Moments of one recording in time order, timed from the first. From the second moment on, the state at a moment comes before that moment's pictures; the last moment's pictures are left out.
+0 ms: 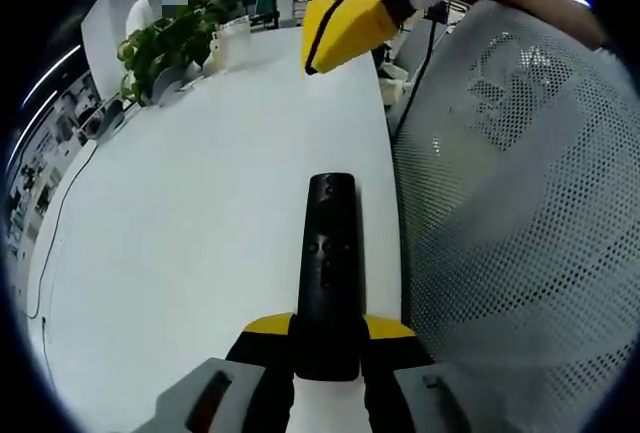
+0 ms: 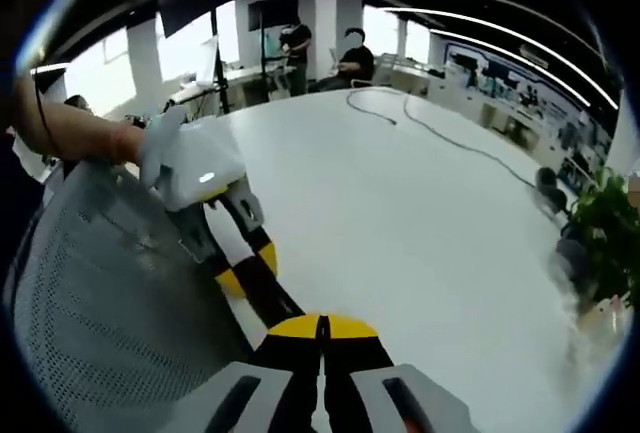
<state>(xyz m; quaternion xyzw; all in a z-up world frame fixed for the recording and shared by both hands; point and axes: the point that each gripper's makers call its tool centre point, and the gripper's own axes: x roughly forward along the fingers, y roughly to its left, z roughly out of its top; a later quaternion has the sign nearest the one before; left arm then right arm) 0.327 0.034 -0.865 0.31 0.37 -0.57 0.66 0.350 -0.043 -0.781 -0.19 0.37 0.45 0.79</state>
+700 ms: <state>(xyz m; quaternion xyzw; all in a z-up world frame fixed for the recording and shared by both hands) 0.326 0.034 -0.864 0.31 0.34 -0.60 0.65 0.336 -0.051 -0.856 -0.29 0.46 0.48 0.69</state>
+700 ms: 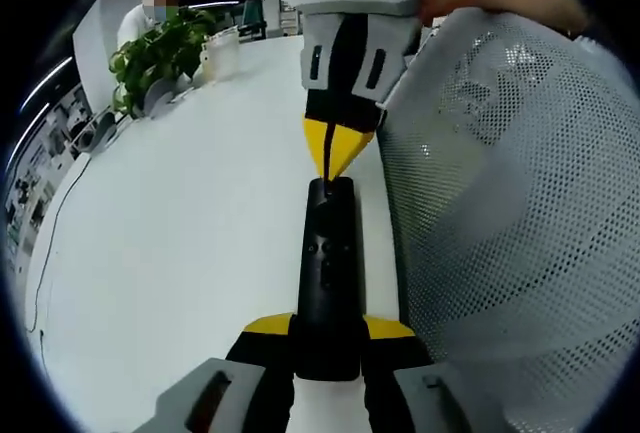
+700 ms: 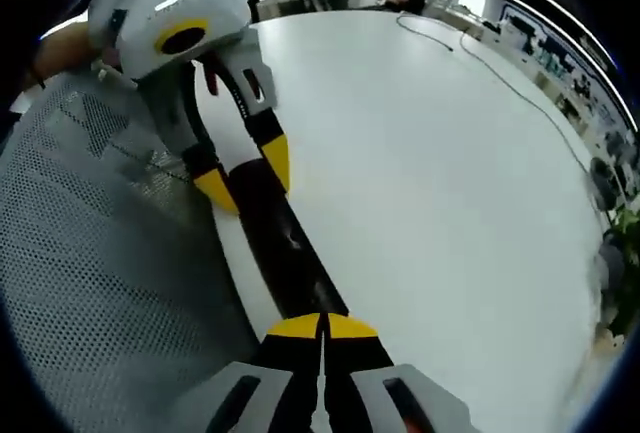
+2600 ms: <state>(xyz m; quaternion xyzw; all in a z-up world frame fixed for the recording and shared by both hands) 0.326 0.032 -0.864 0.30 0.34 -0.60 0.66 0.333 -0.040 -0.854 -0.28 0.44 0.48 0.71</state>
